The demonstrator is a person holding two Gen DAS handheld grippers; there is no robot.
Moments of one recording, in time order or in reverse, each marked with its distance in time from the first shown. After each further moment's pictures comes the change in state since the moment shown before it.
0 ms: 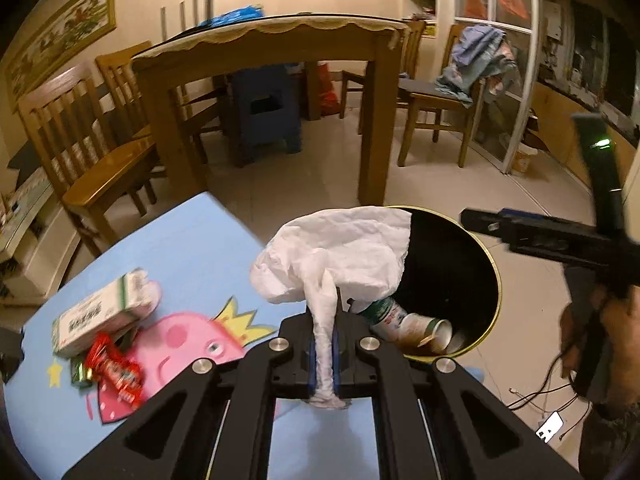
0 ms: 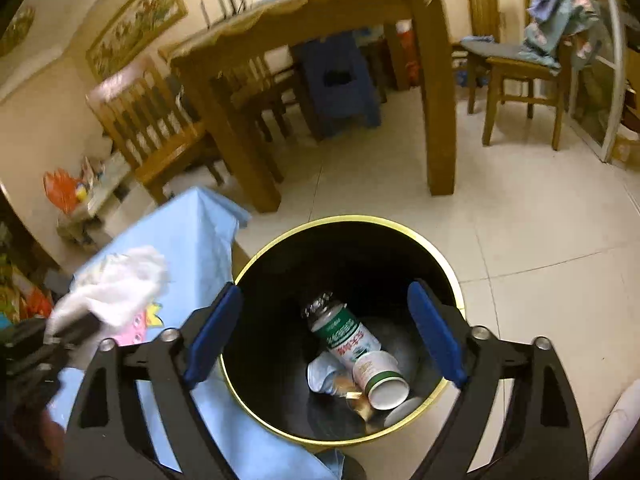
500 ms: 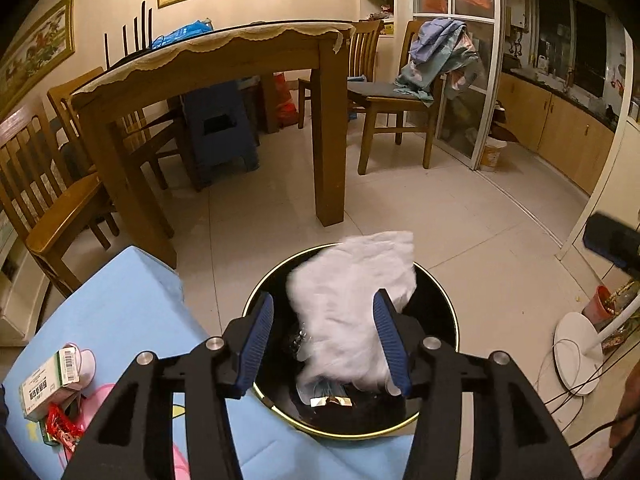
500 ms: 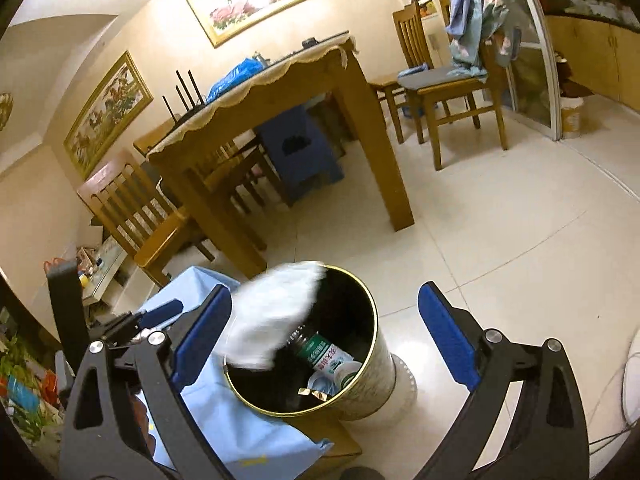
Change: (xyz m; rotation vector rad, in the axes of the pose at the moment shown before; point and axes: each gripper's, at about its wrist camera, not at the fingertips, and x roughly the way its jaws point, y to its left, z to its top) left arm 0.040 -0.063 0.041 0.076 -0.028 -0.082; right arm -0.132 -0.063 -0.011 0.192 -0.206 -0.042
